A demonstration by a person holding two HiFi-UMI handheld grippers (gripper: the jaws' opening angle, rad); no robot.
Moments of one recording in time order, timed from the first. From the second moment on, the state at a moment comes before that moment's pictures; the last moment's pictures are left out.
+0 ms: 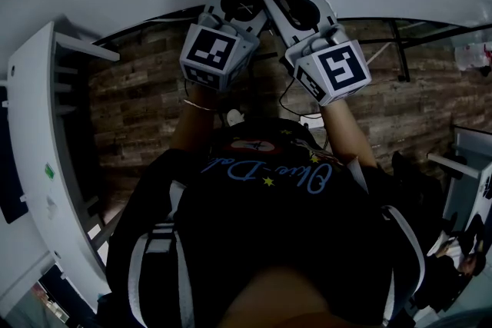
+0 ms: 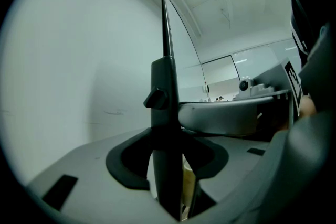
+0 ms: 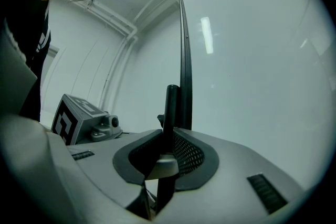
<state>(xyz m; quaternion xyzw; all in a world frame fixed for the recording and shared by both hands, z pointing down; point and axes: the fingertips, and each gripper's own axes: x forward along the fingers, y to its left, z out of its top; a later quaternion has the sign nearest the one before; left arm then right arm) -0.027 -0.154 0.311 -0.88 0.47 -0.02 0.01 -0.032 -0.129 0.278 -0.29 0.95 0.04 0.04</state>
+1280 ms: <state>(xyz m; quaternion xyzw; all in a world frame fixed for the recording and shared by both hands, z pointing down) -0.009 -0.126 0.312 -0.87 0.49 -0.02 0.01 -0.013 -0.101 0.279 -0.28 0.96 0.04 0.04</state>
